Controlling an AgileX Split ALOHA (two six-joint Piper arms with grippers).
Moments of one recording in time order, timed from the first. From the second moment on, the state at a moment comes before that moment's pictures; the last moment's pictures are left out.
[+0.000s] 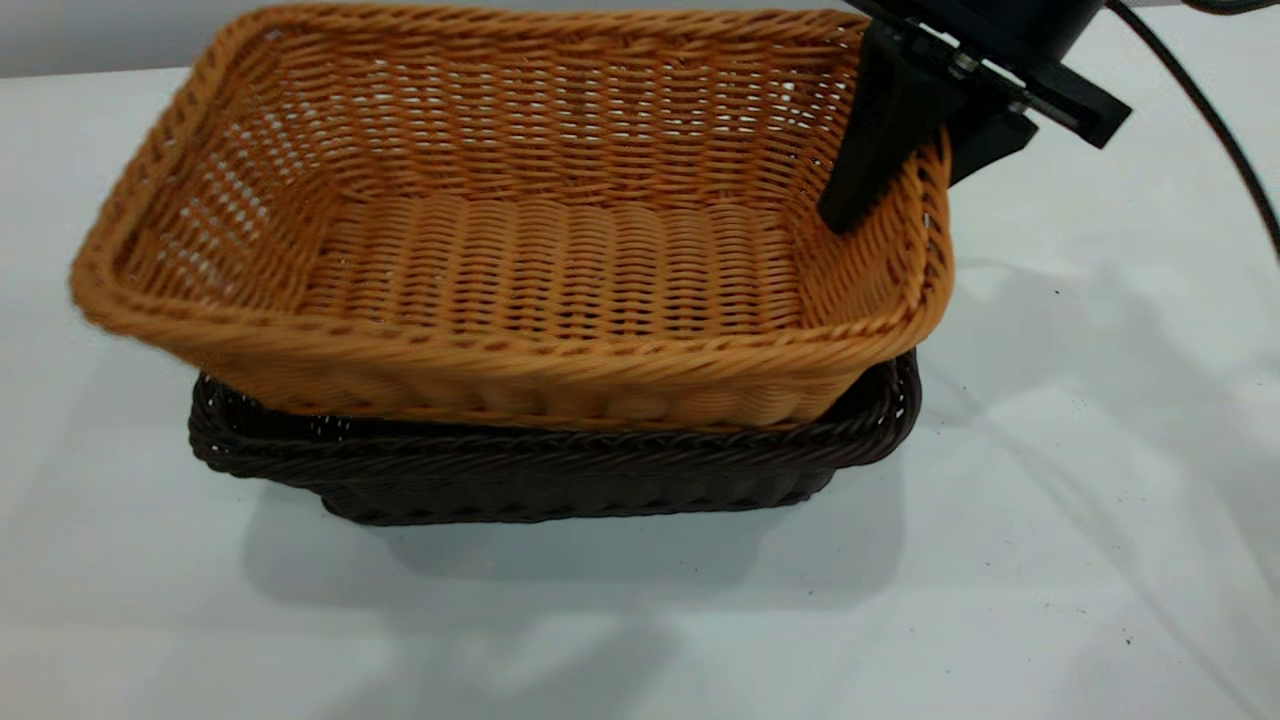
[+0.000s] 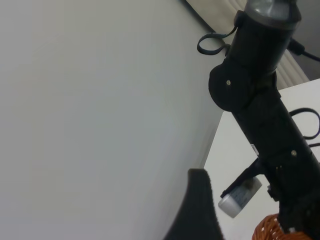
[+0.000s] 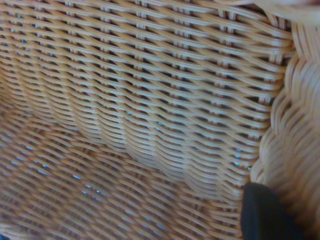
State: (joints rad) left arm -0.92 0.98 -0.73 0.06 -0.05 0.69; right arm 0.26 2.02 -1.29 0.72 1.07 -0.34
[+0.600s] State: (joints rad) left arm -0.92 0.98 -0.73 0.06 -0.05 0.68; right arm 0.27 2.01 -1.29 0.72 1.04 -0.37
